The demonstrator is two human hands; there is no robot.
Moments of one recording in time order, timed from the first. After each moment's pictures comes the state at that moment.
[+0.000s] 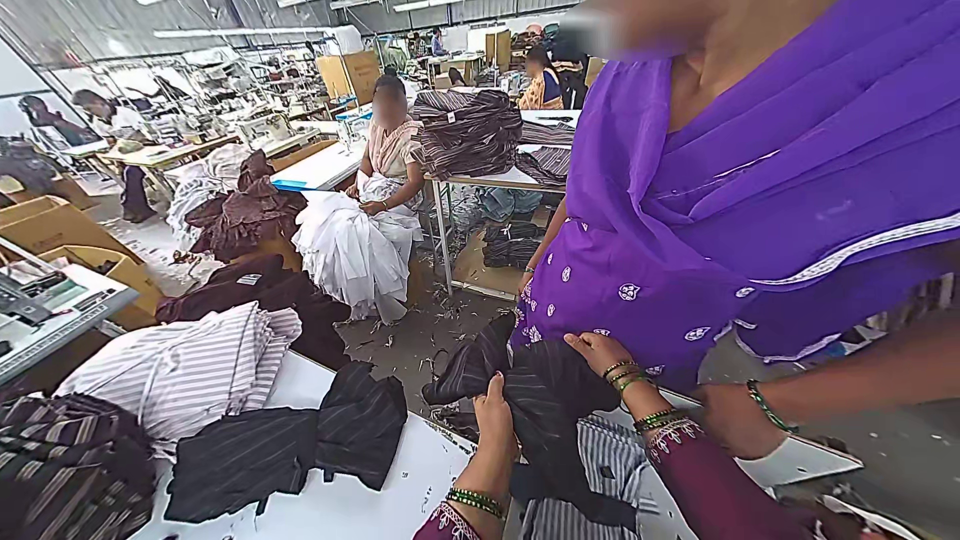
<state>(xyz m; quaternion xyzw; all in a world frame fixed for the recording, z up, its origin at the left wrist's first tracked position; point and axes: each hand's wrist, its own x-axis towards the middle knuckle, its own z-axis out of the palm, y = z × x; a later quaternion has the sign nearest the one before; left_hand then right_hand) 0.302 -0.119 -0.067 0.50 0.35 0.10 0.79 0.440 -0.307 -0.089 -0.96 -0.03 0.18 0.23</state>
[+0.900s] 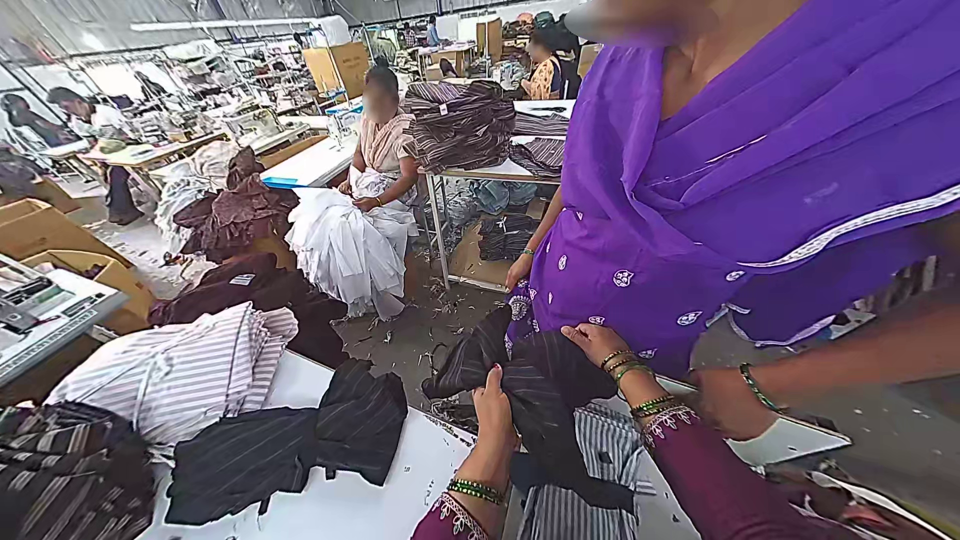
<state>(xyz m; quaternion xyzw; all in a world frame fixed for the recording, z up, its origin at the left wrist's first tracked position) 0.301 -0.118 -0.065 0.50 0.35 0.10 0.78 0.438 -0.307 -0.089 -0.96 -0.03 0.18 0.23</state>
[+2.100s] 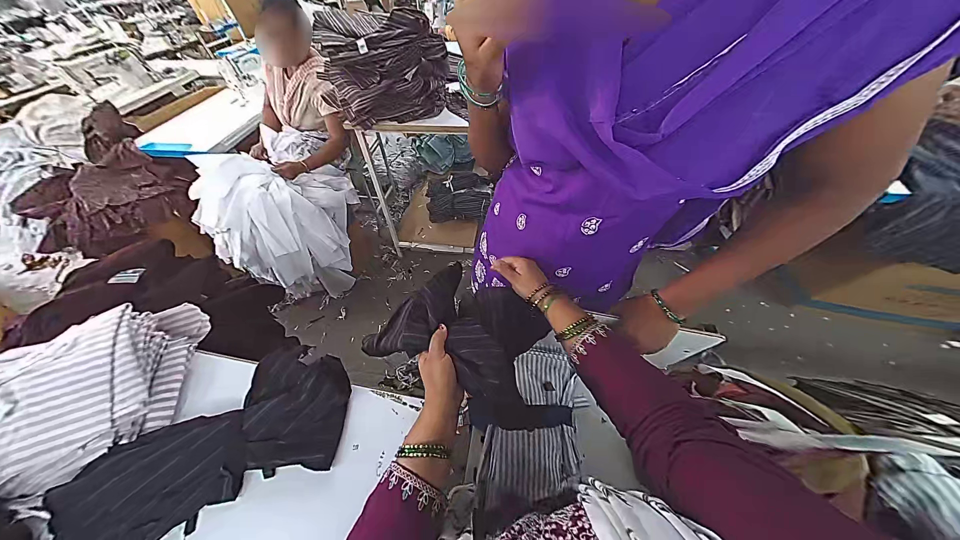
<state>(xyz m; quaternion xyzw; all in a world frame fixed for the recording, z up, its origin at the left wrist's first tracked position) 0.303 -0.121 -0.066 0.49 0.30 0.14 0.81 0.451 -0.287 -0.077 -0.90 -0.12 0.07 0.42</state>
